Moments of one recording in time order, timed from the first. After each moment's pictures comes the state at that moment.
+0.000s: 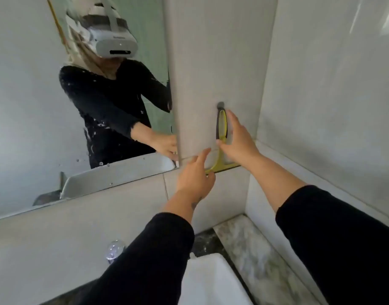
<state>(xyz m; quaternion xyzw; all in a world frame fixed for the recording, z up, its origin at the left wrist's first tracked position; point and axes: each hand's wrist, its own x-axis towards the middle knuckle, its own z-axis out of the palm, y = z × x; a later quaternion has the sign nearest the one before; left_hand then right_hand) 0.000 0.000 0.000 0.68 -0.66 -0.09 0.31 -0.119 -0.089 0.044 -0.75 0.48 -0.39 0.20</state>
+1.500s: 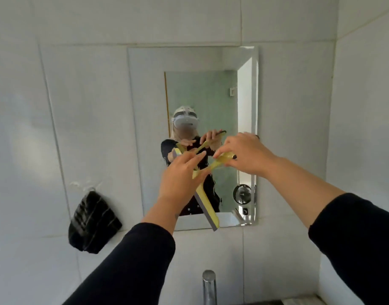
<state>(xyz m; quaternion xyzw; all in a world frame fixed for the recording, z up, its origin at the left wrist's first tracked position) 0.133 0.236 0.196 0.66 -0.58 0.32 0.35 -0.029 0.139 0.266 -0.92 0.23 -0.26 -0.17</state>
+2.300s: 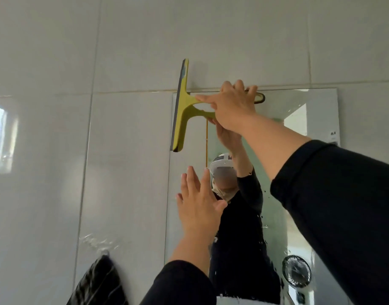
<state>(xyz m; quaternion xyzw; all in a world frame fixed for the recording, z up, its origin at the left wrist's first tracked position) 0.236 0.153 0.261 0.78 -0.39 0.30 0.38 0.157 0.117 0.464 -0.80 0.21 -0.50 -0.26</state>
